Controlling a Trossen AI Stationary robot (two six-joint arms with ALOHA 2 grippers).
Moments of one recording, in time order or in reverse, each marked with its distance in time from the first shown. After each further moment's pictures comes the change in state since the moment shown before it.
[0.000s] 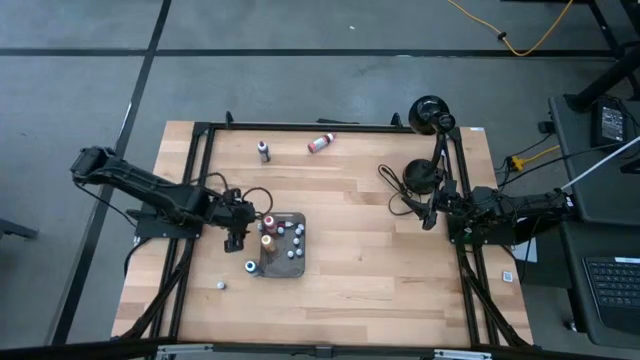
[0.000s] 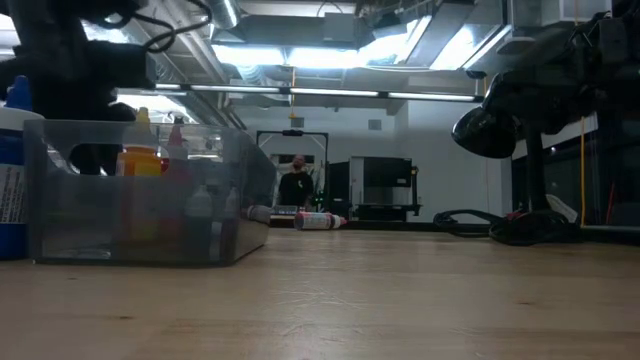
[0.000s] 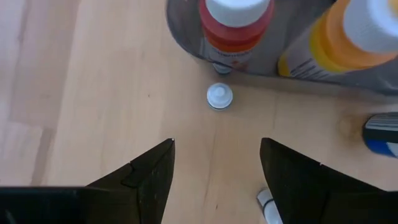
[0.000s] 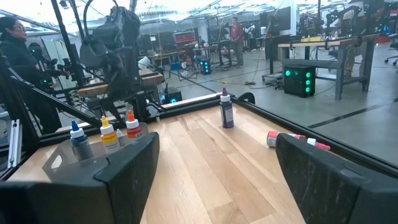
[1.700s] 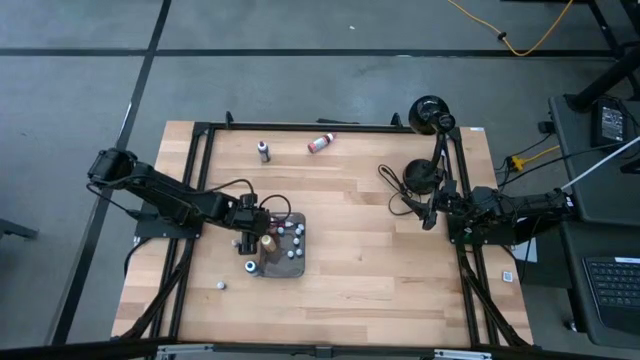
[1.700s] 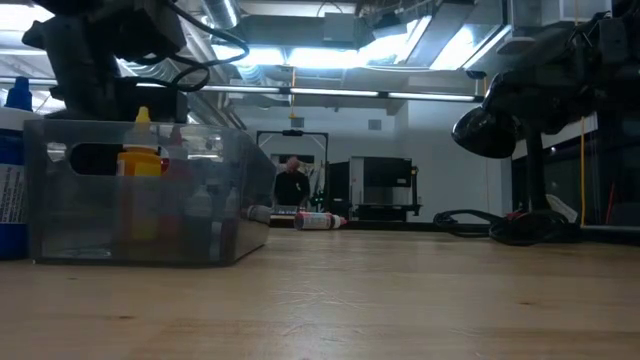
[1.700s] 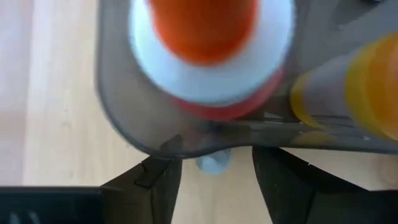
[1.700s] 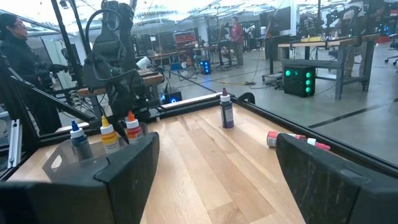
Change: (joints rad) left arm 0.047 0.267 -0.001 0.246 0.011 0.134; right arm 0.000 0.000 0.000 0.000 0.000 0.000
